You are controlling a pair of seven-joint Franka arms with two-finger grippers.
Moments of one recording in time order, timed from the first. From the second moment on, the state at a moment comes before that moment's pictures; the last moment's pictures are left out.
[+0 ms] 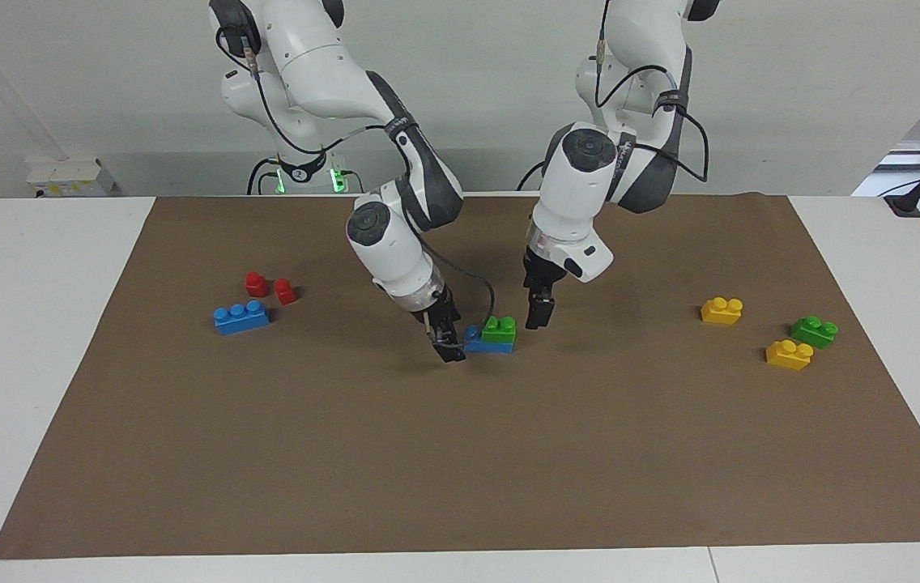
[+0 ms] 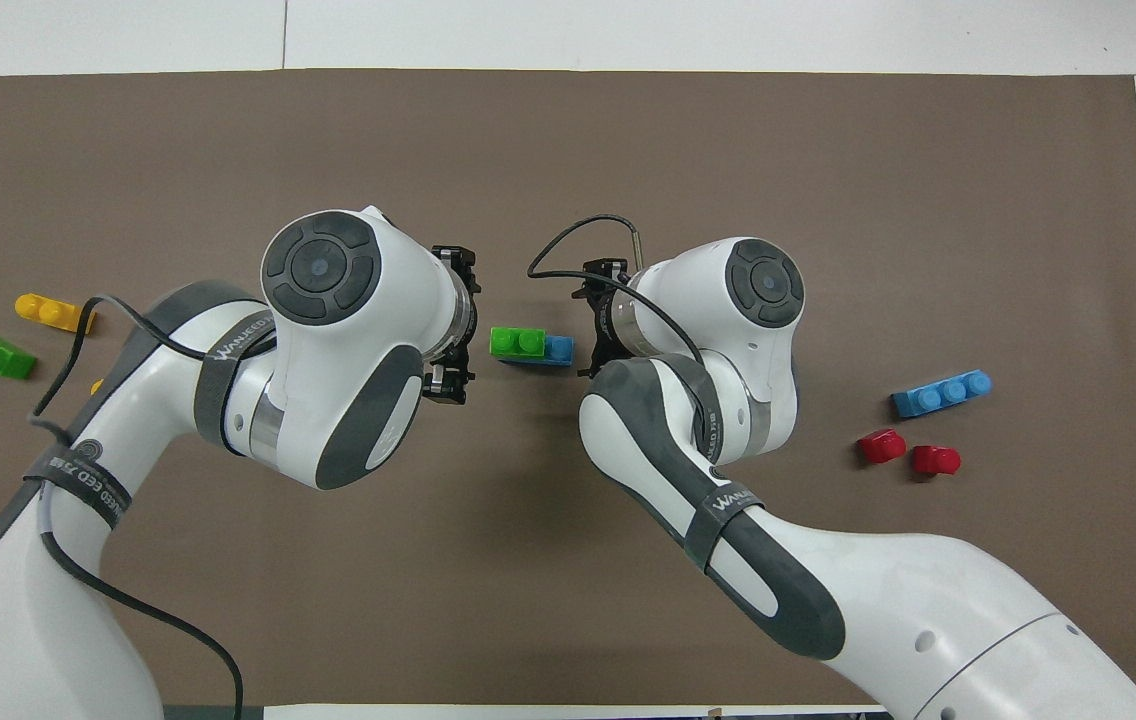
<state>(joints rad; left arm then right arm) -0.43 0.22 -0.12 -1.84 -0.05 2.16 -1.94 0.45 0.44 0.07 -1.83 0.46 2.46 1.68</state>
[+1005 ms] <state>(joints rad) -0.50 0.33 -0.12 -1.80 0.04 2.15 -2.20 0.48 0.46 0.07 -1.87 0.49 2.54 1.71</state>
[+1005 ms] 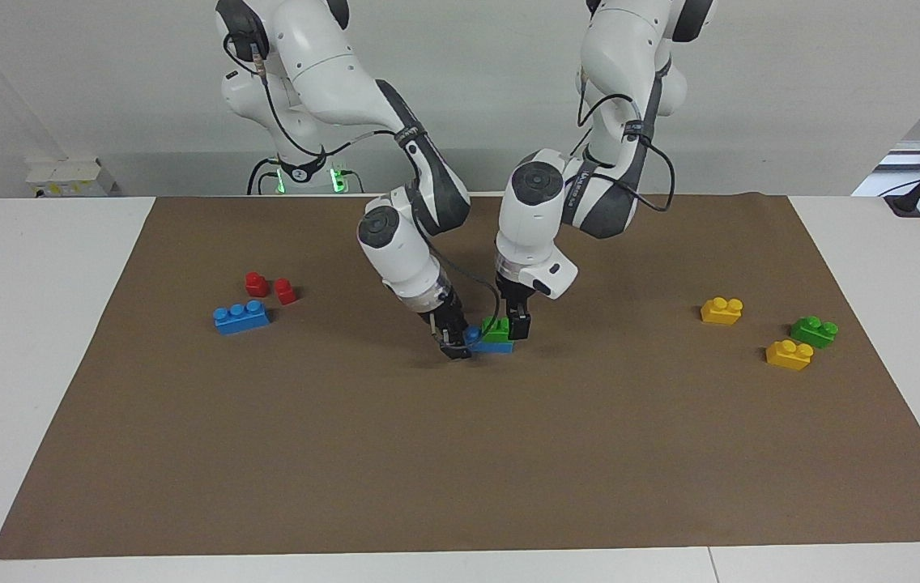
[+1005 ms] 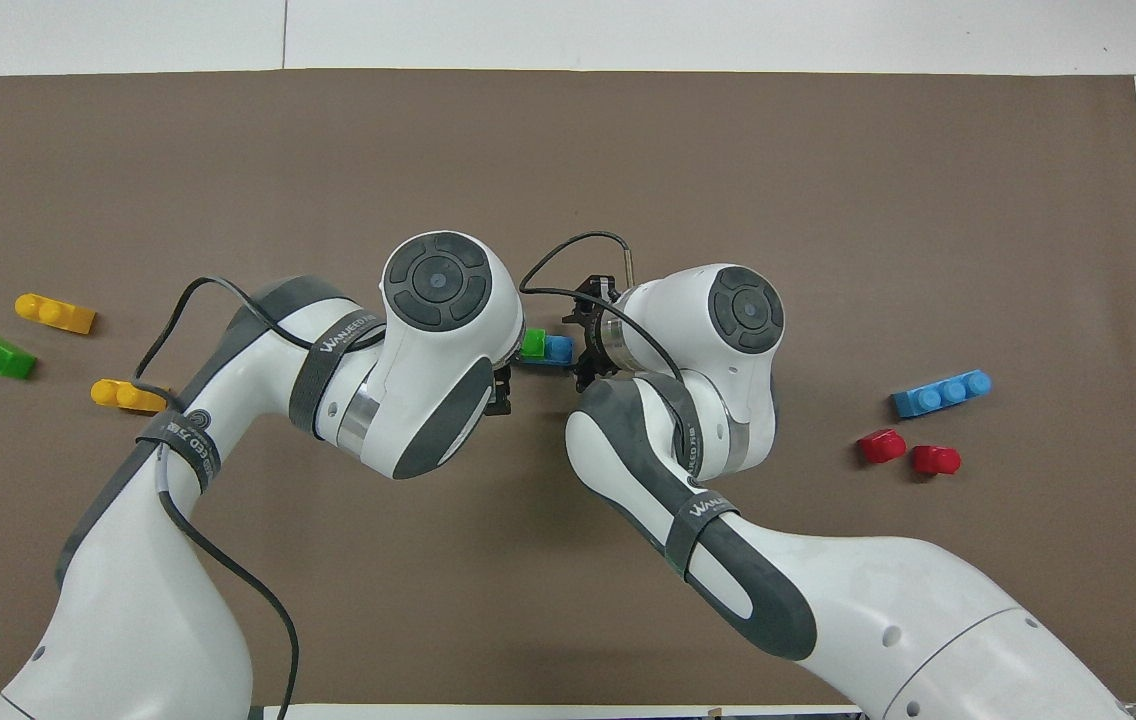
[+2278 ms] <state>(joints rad) -0.50 0.36 -0.12 -1.81 0.11 2.24 -2.29 0.48 0.46 0.06 -1.88 0.49 2.57 1.71</state>
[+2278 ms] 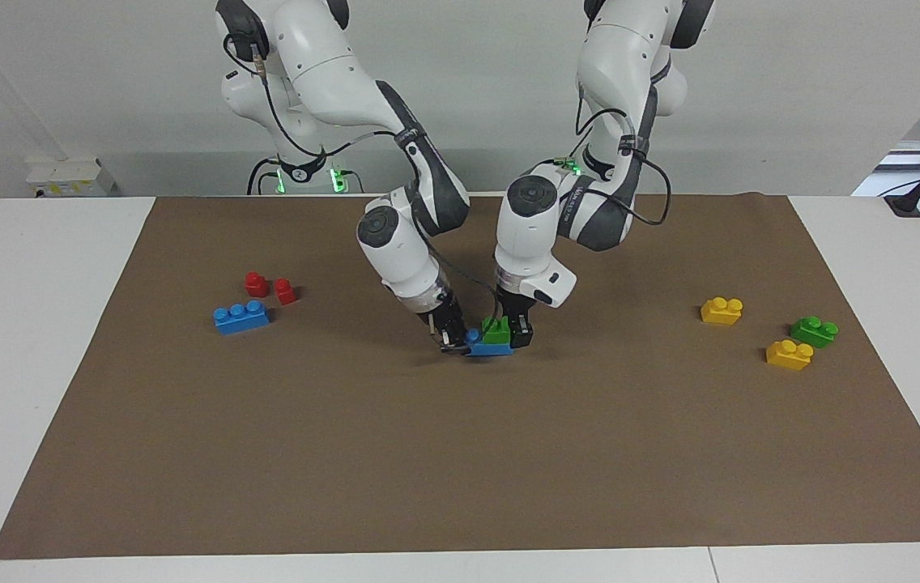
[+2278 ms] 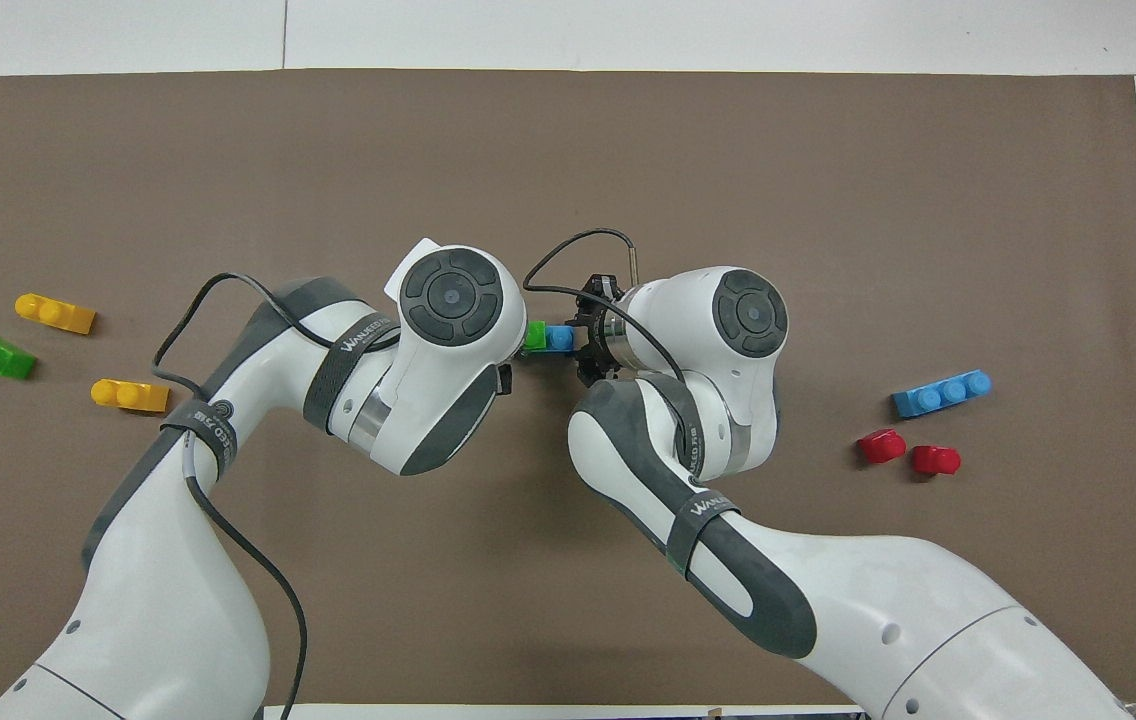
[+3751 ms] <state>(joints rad) -0.25 0.19 -0.10 -1.80 0.12 2.09 -1.97 0.36 0.45 0.05 -1.76 0.49 2.36 1.60</state>
